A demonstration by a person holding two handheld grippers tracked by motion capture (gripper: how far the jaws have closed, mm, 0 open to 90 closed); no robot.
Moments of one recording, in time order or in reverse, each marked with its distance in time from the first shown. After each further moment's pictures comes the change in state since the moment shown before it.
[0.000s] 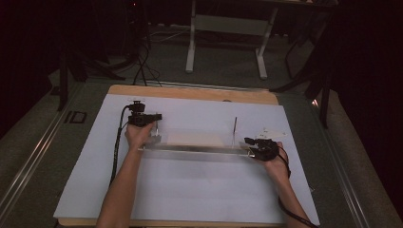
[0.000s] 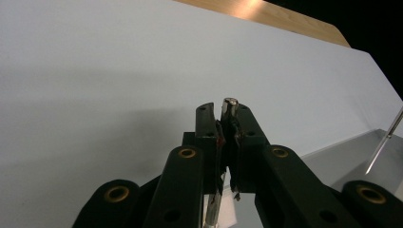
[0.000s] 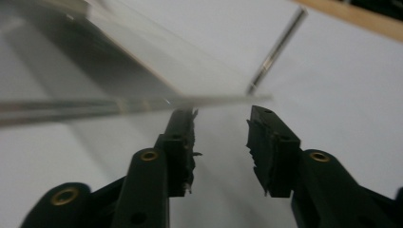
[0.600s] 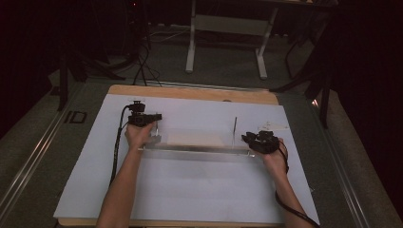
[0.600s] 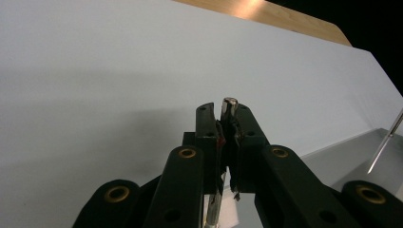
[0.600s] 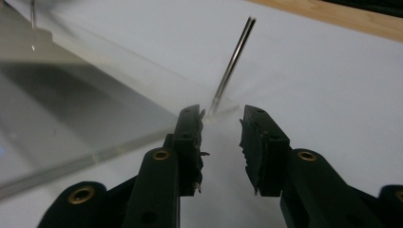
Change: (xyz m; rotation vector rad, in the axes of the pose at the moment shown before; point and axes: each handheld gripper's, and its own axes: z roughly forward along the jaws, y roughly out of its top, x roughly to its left) left arm 0.000 0.000 0.000 0.003 0.003 0.009; right arm -0.016 0.009 0.007 -0.006 -0.076 0.128
